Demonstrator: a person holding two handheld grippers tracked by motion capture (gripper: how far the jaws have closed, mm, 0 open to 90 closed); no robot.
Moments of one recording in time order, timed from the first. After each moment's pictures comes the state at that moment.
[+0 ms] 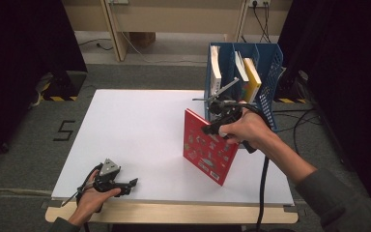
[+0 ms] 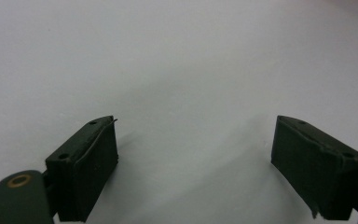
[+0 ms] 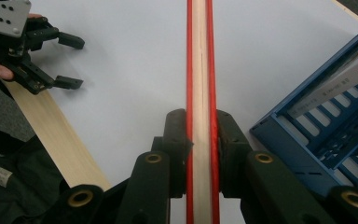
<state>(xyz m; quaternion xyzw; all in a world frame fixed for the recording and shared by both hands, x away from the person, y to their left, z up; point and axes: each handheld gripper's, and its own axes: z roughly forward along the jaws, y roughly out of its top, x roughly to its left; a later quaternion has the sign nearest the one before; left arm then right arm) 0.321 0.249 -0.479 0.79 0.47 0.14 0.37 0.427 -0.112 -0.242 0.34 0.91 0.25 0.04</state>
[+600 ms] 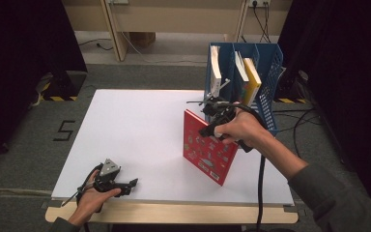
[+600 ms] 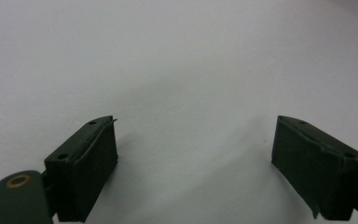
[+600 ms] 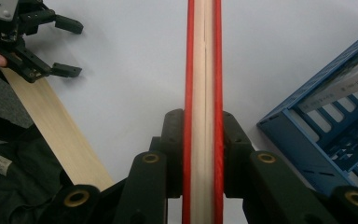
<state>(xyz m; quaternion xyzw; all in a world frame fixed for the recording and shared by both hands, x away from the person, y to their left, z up) 0.321 0.248 -0.479 0.79 0.47 0.14 0.37 0.434 -0.101 -0.253 0.33 0.92 0.22 0.02</state>
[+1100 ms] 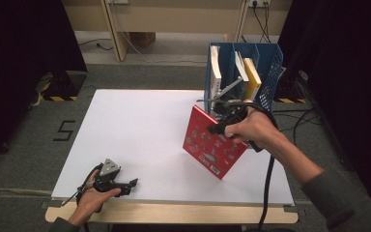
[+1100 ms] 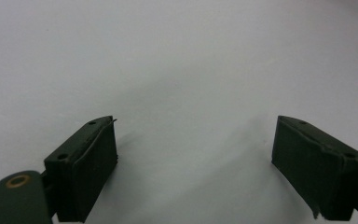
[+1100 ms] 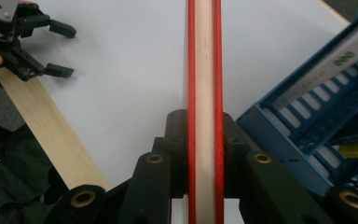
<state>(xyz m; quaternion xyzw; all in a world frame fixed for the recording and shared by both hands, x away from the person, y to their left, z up) 0.321 0.248 -0.479 0.79 0.47 0.14 0.37 0.422 -0.126 -0.231 0.33 0.91 0.24 0.06</state>
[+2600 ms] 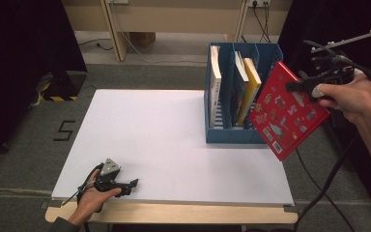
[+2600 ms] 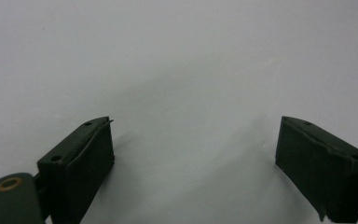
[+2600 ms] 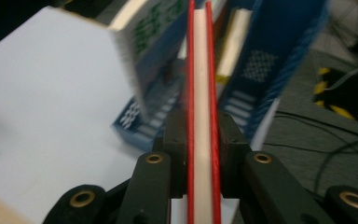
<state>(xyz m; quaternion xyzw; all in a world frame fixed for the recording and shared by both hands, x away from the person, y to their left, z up) 0.322 0.247 -0.479 0.79 0.47 0.14 0.37 0.441 -0.291 -0.131 0.50 0.79 0.30 0.18</state>
